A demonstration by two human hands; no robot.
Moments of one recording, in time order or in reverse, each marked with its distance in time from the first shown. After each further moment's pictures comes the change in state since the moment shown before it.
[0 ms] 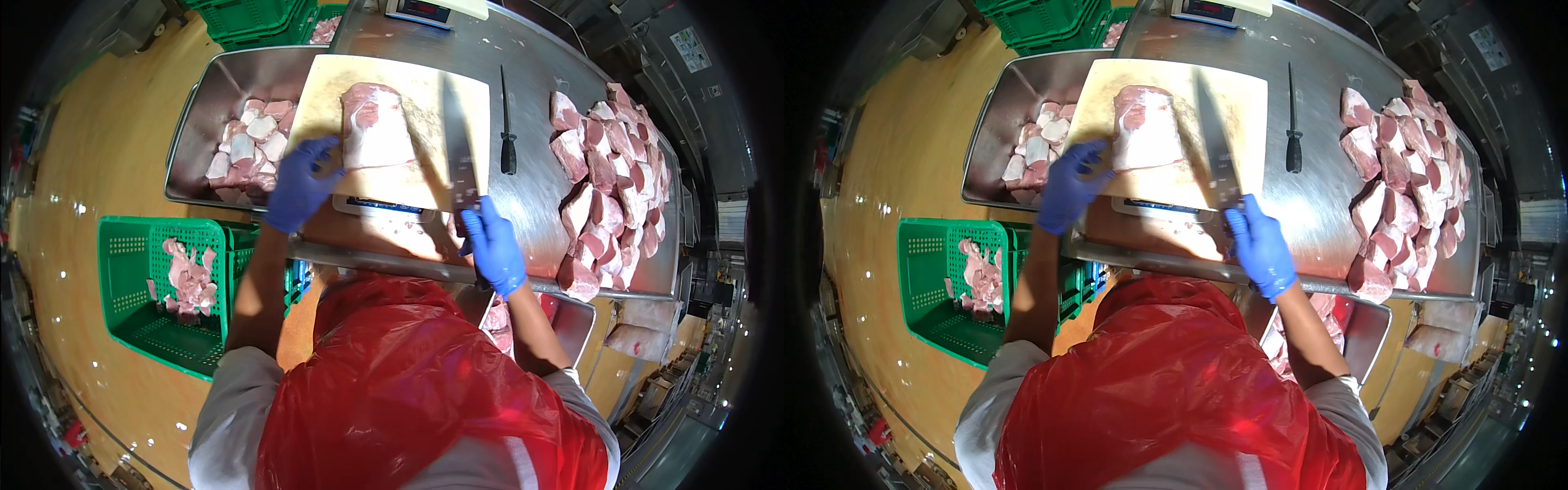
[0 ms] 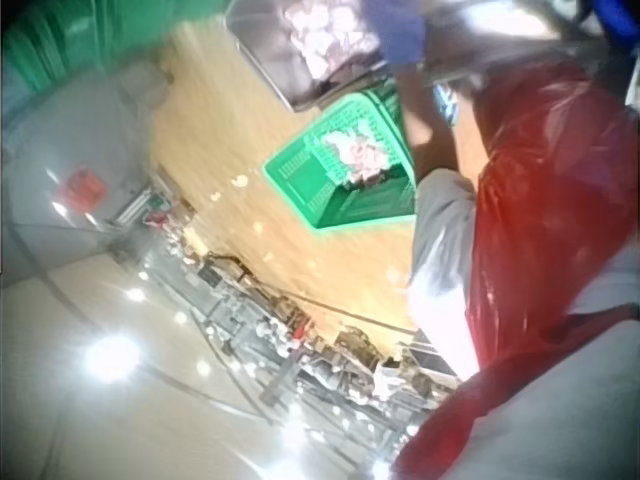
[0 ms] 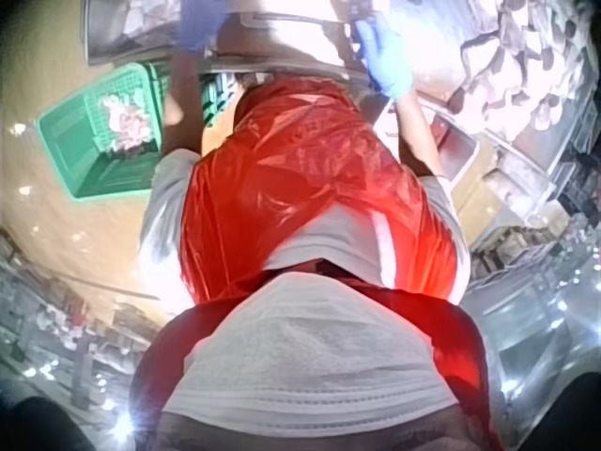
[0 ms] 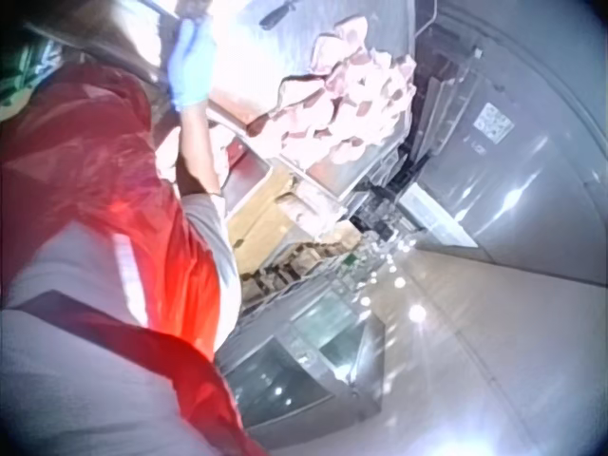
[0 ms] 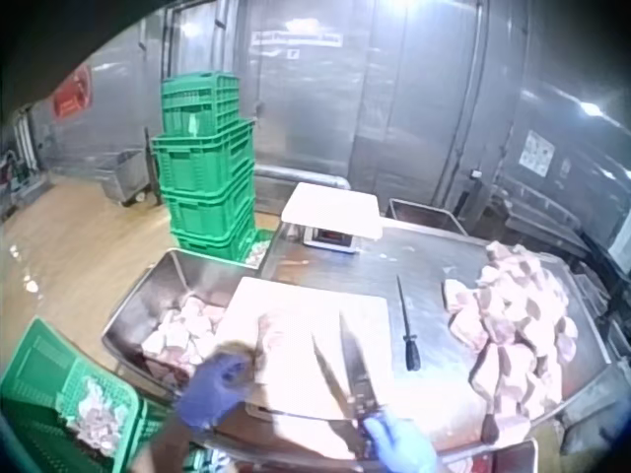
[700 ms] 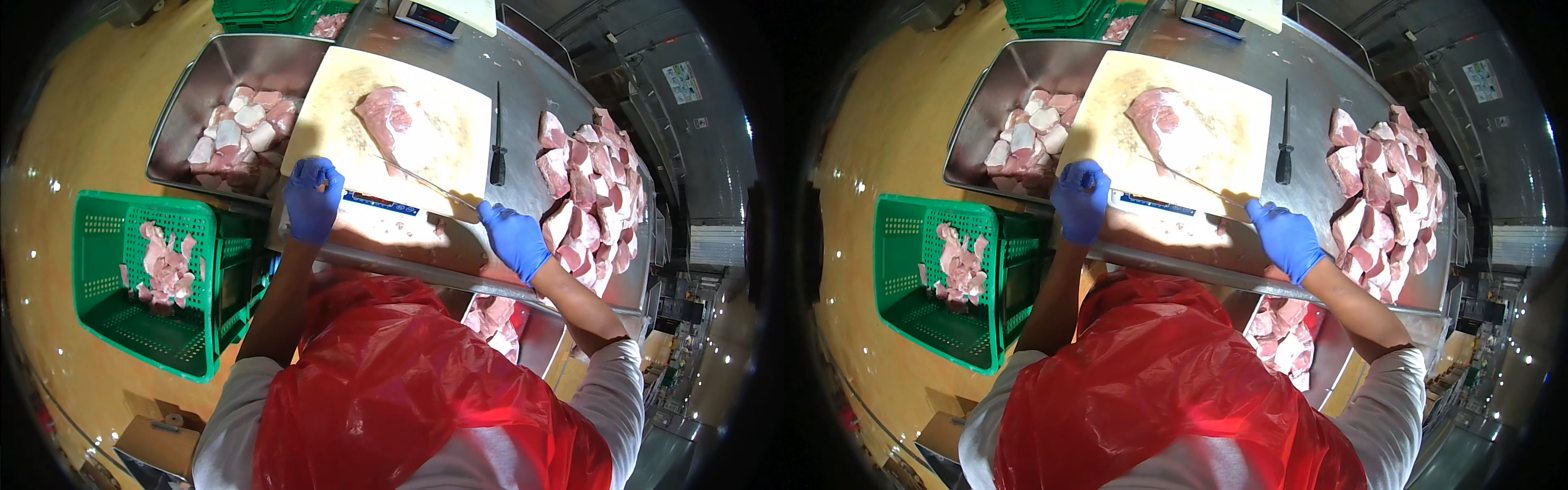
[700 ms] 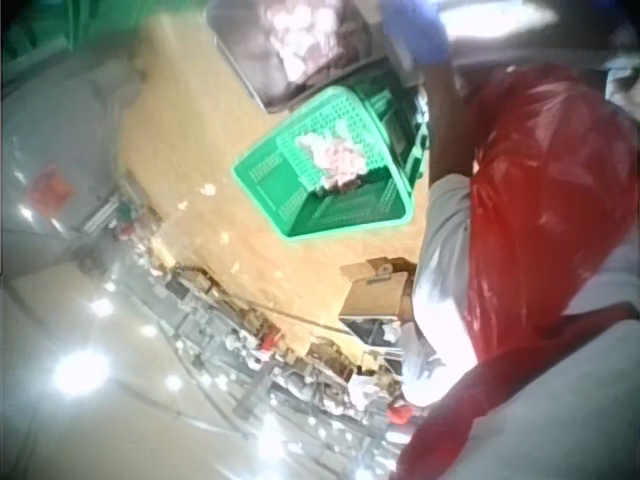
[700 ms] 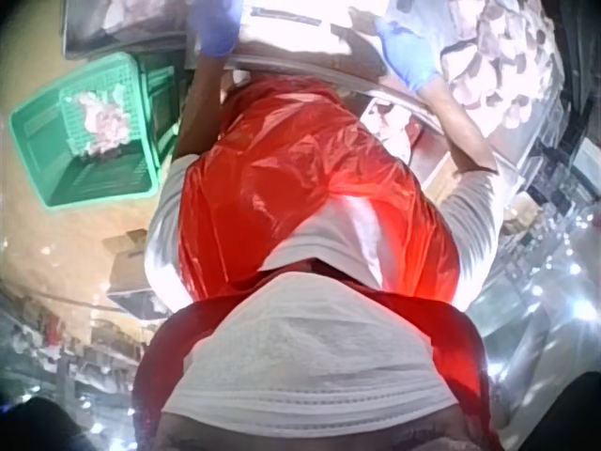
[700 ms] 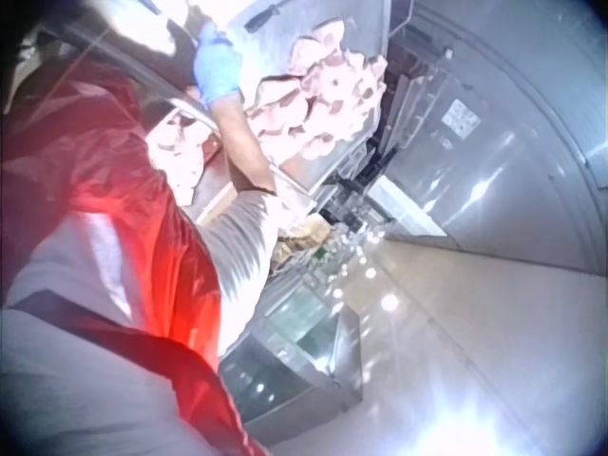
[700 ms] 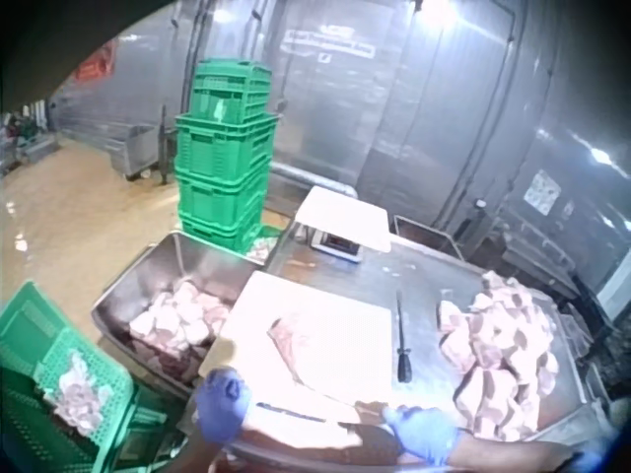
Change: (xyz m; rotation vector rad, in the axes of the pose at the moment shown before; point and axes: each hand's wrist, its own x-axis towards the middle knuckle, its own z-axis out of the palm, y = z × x) left_hand -0.043 0.002 0.035 0.020 0.427 -0.038; right_hand 0.022 -0.009 -0.048 -1.233 -0.311 -0.306
